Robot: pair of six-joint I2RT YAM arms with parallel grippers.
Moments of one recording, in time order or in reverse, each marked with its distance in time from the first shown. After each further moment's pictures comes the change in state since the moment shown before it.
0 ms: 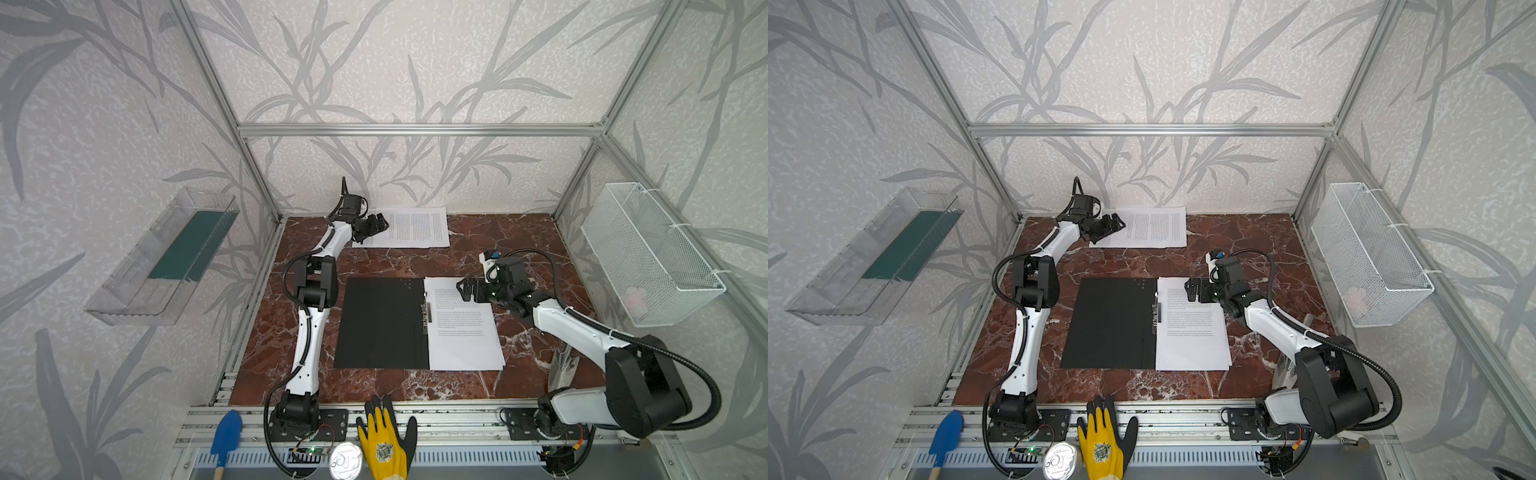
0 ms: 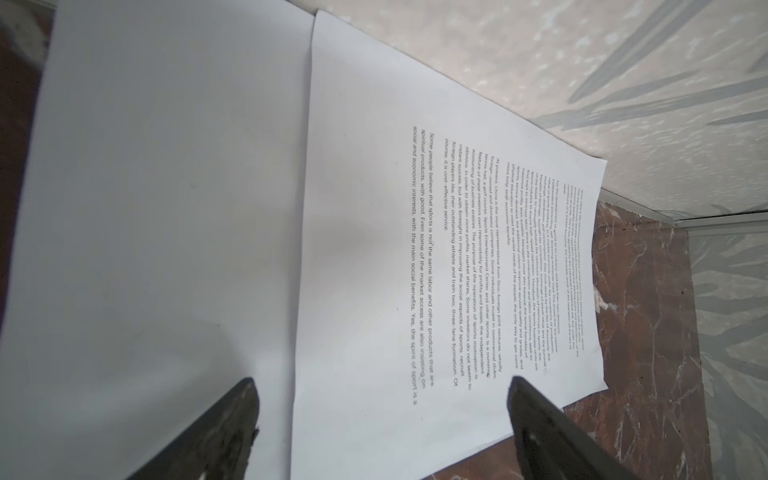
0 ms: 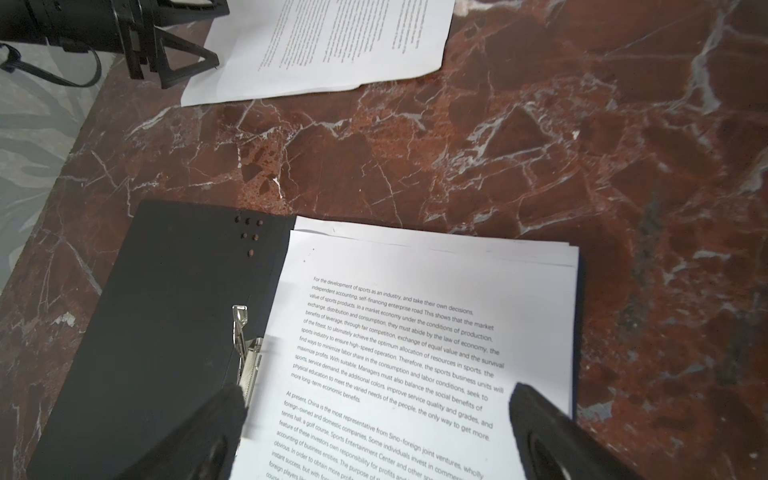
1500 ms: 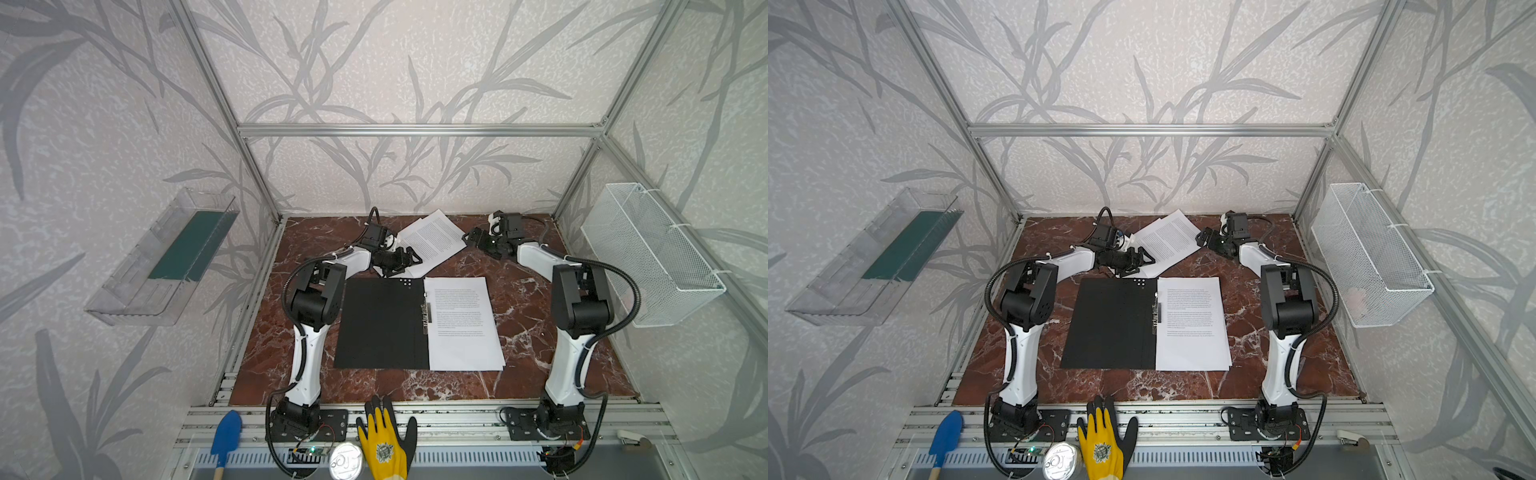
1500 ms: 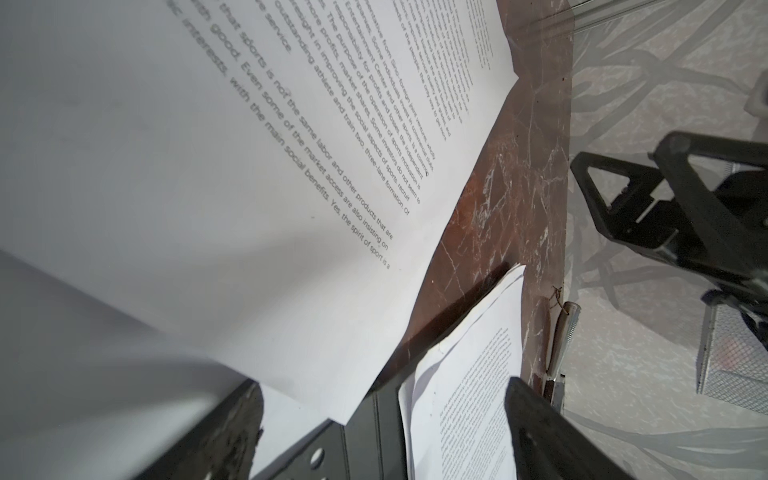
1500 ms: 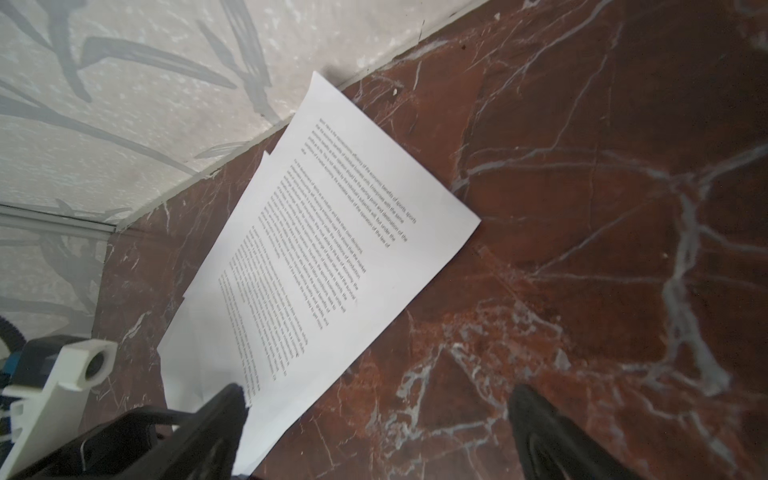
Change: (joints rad) left arm -0.198 -0.426 -0.833 0.342 0.290 -0.119; right arm -0.238 0.692 0.743 -0.054 -0.152 0.169
